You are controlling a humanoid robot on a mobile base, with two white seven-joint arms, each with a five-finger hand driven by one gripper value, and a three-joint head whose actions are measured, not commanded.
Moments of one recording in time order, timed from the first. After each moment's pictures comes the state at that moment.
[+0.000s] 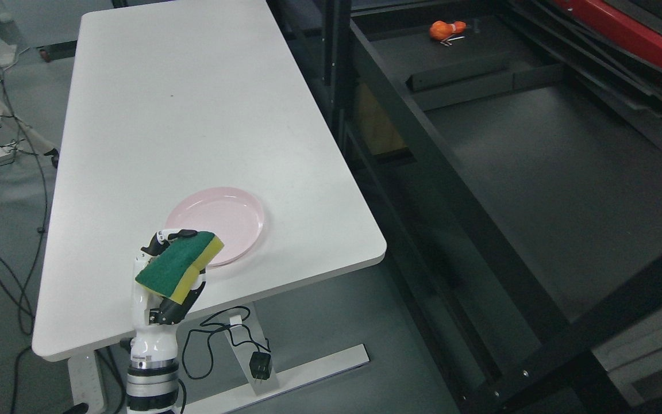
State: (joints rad) left arm 0.02 0.00 -0.07 -1.60 0.33 -0.65 -0.11; right arm -0.07 0.00 -0.21 0.00 -0.11 0.08 -0.07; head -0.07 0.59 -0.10
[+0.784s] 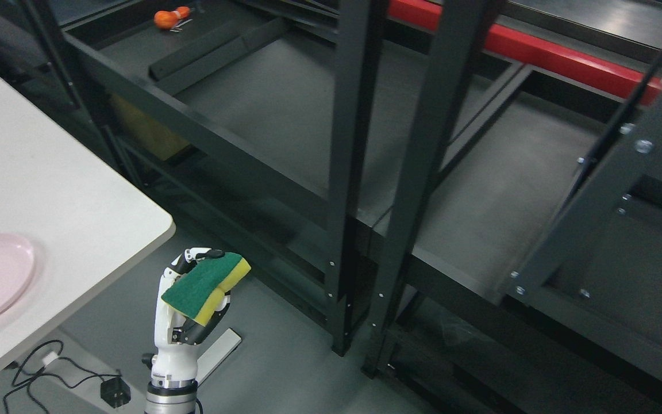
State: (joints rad) left arm 0.08 0.00 -0.15 -1.62 0.33 -0.66 -0.13; right arm -0.07 0.00 -0.21 0.00 -0.11 0.08 -0.07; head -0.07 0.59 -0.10
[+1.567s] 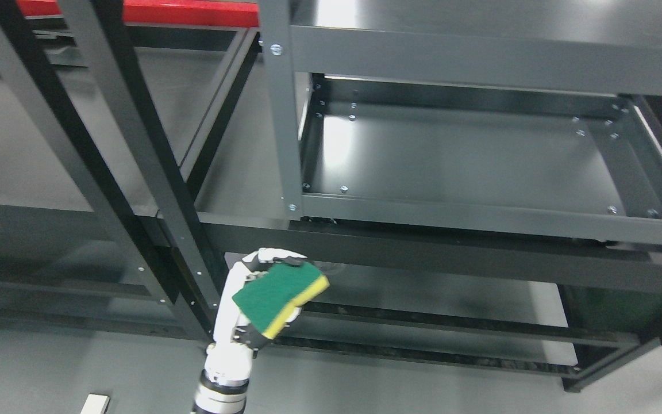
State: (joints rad) left arm -0.02 0.00 -0.36 -1.65 0.20 -0.70 -0.17; right arm -0.07 0.00 -0.21 0.00 -0.11 0.08 -0.07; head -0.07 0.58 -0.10
